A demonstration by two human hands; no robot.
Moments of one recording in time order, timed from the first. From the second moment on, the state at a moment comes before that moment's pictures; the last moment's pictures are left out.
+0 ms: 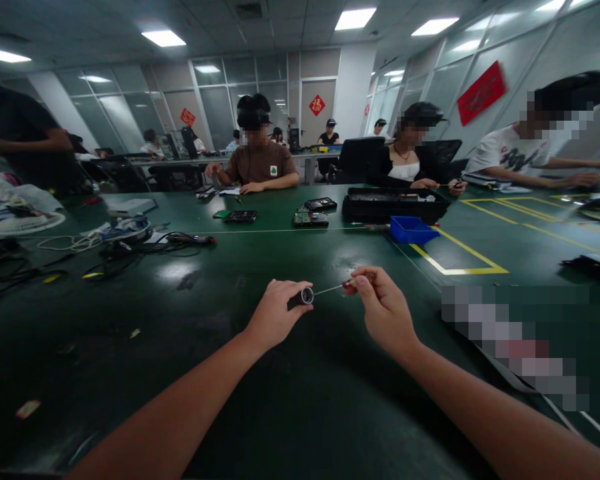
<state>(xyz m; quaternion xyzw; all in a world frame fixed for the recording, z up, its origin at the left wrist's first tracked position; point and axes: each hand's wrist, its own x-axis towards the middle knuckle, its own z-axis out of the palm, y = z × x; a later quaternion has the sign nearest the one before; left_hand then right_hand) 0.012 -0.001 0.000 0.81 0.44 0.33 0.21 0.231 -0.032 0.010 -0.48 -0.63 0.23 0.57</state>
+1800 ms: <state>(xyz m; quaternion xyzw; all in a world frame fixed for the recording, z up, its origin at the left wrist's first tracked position) 0.012 0.001 -0.002 0.81 0.45 0.31 0.22 0.226 -0.037 0.013 -0.48 -0.66 0.23 0.53</state>
